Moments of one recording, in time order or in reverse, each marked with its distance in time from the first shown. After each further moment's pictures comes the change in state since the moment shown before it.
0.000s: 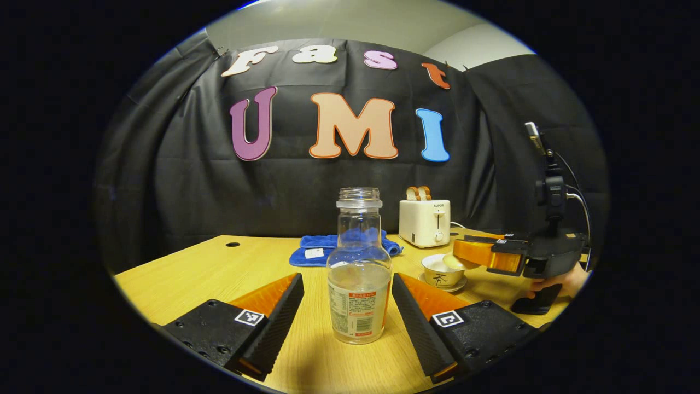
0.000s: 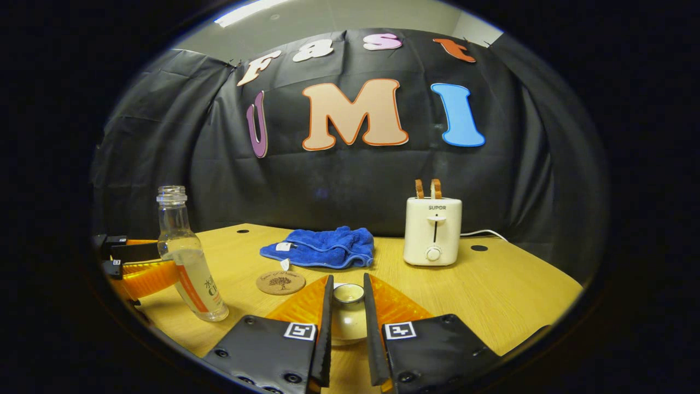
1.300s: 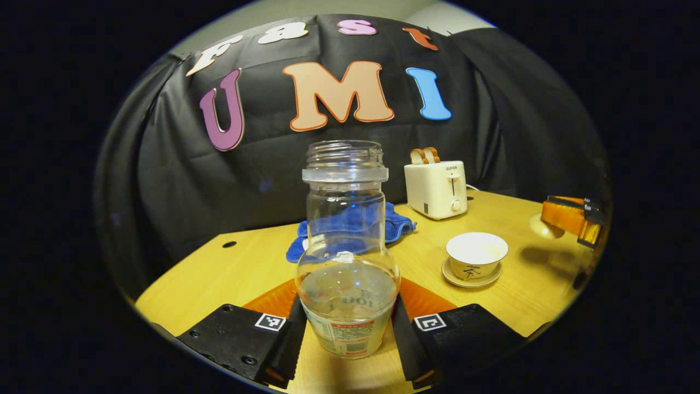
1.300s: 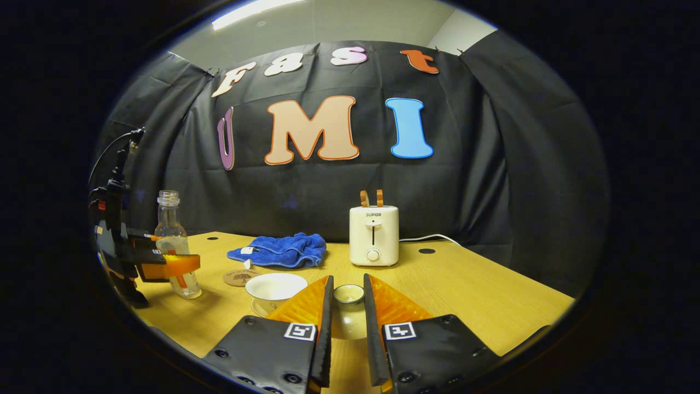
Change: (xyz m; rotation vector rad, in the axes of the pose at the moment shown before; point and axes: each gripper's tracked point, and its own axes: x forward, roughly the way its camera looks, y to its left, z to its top) left arm 0.066 0.007 -0.010 0.226 0.178 0.048; right arm -0.055 -0.083 0.007 0.000 -0.046 -0.169
